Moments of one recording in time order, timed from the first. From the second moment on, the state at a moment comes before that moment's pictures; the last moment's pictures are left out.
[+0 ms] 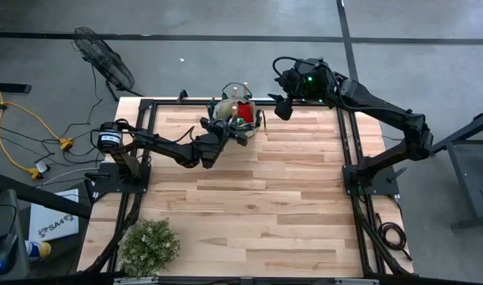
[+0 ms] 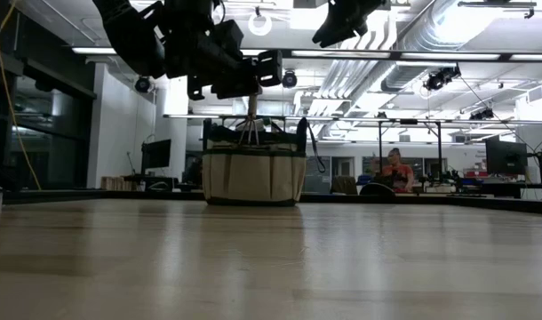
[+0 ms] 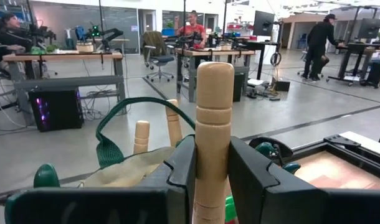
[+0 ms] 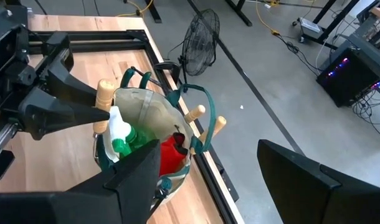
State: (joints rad) left arm 0.07 1.73 0.85 0.97 -1.05 -0.03; right arm -0.47 1.41 1.50 -0.59 0.10 -0.23
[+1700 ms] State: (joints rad) left arm 0.08 1.92 0.89 1.10 -1.13 0.10; right arm -0.47 1.41 1.50 -0.59 0.06 -0.24
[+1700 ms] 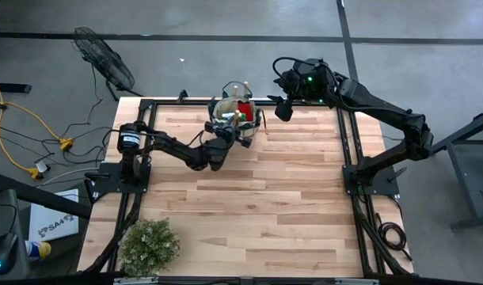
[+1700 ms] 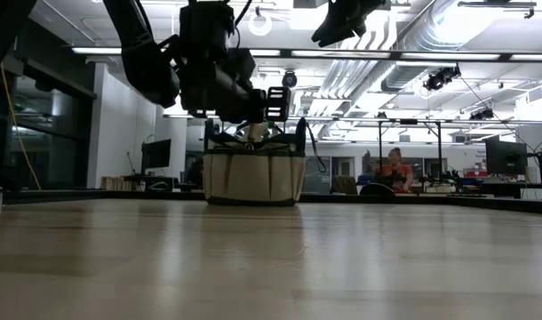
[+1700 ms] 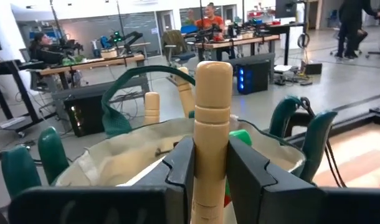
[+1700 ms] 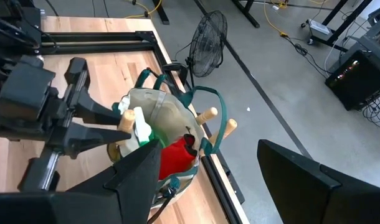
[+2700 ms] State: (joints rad) left arm 0.07 1.91 0.89 1.01 -1.12 0.06; right arm -0.47 1.41 1.50 -0.60 0.07 -0.24
